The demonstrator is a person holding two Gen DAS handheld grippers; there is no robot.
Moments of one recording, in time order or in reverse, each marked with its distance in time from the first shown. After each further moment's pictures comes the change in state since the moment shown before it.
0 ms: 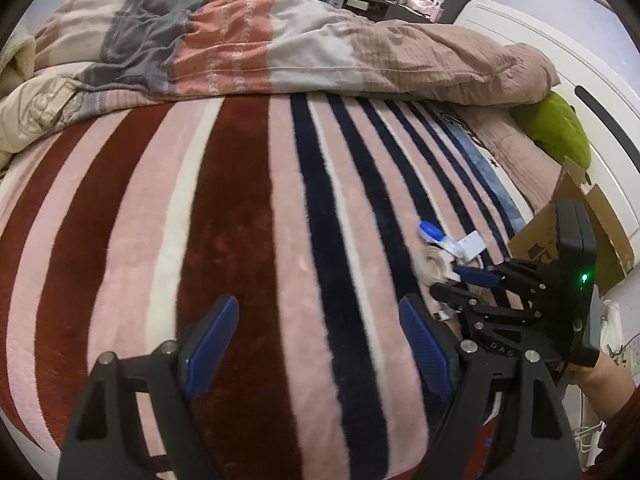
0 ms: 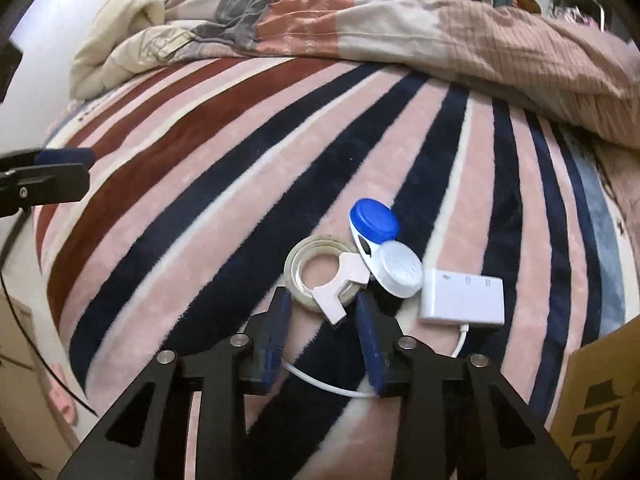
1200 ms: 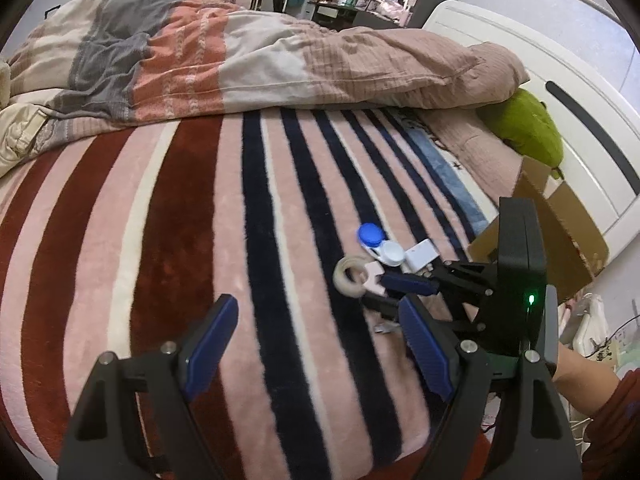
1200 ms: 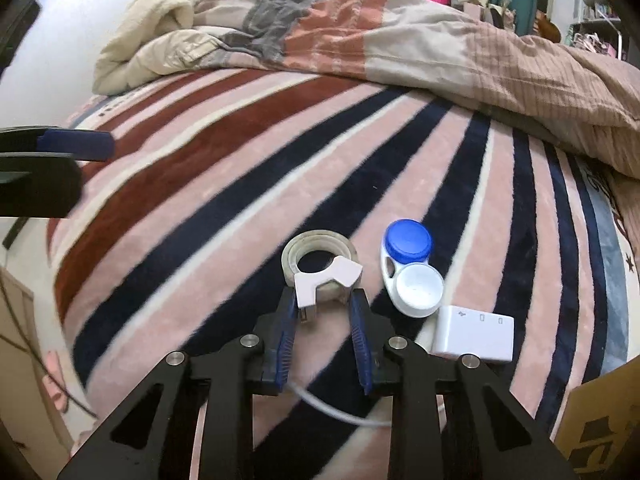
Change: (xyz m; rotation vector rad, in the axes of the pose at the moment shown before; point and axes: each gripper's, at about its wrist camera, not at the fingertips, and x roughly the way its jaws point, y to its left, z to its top) left arm -0.016 -0.041 0.007 0.039 -0.035 -0.082; right arm 0.003 0.002 0.007 -0.081 -0.066 0.060
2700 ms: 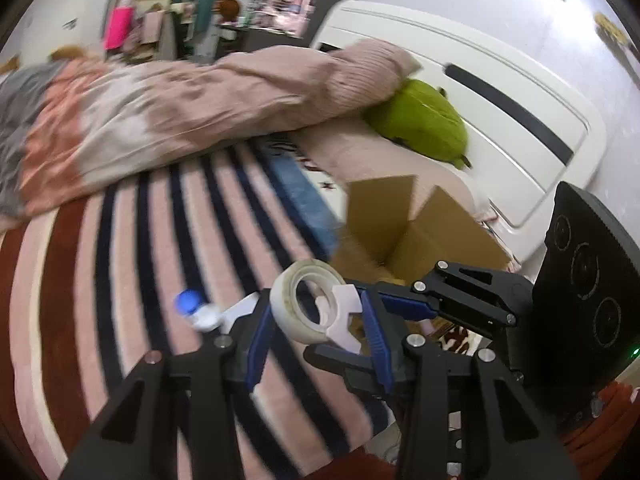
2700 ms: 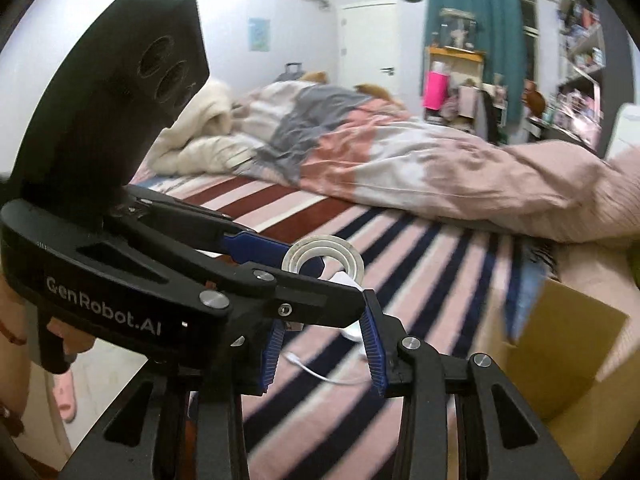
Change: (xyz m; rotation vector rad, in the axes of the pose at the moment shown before) left arm -0.013 -0.179 0.052 0.213 -0.032 -0.225; right arm -0.189 -0.025 -0.022 -0.023 -0.329 0.015
